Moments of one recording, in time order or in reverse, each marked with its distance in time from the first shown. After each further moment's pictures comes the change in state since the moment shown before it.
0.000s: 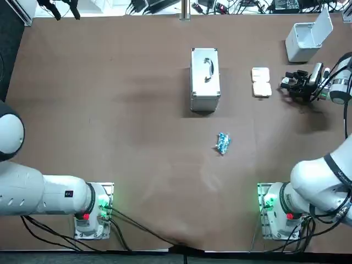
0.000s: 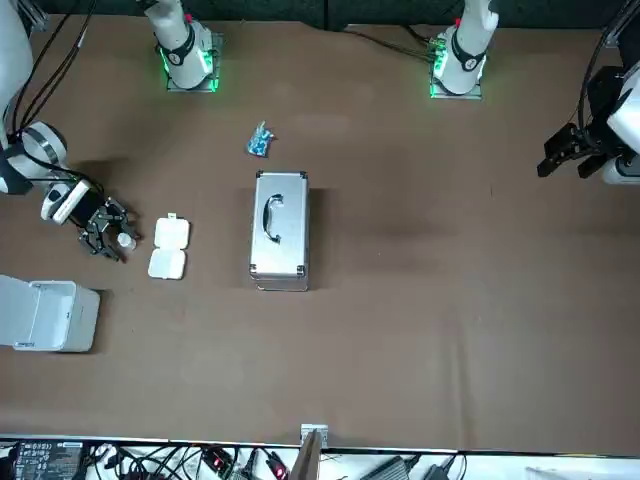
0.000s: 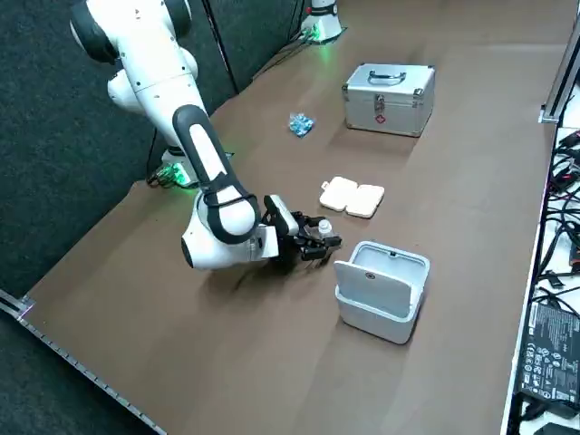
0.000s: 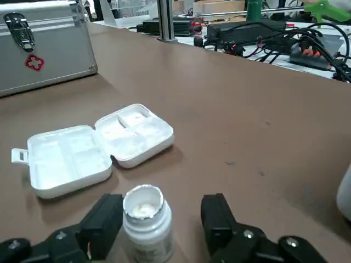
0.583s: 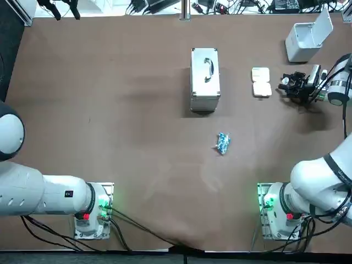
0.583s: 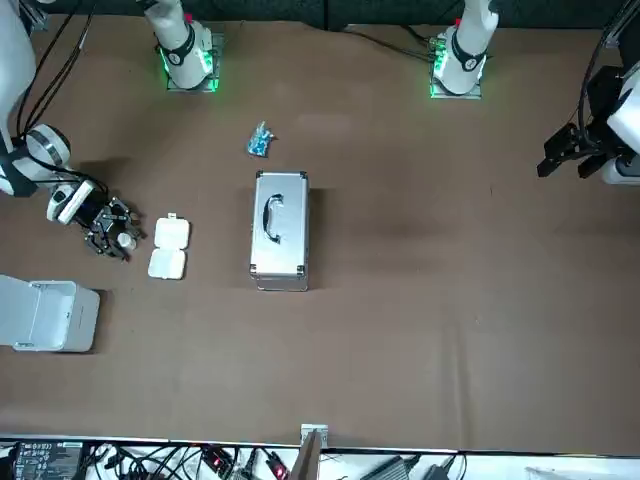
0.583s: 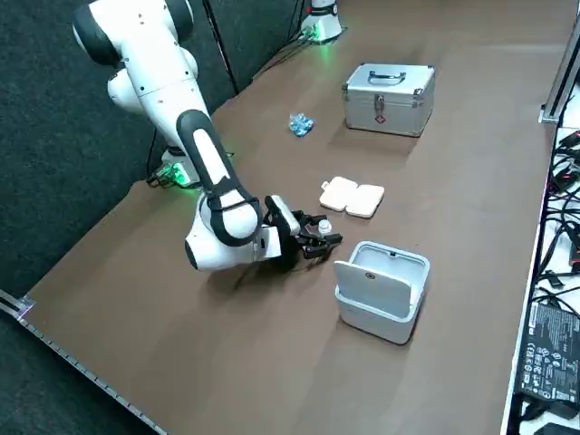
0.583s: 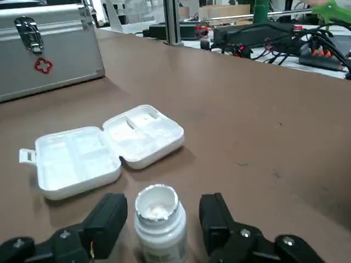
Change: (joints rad) arm 0.002 0.022 0.004 0.000 0.005 -0.028 -0.012
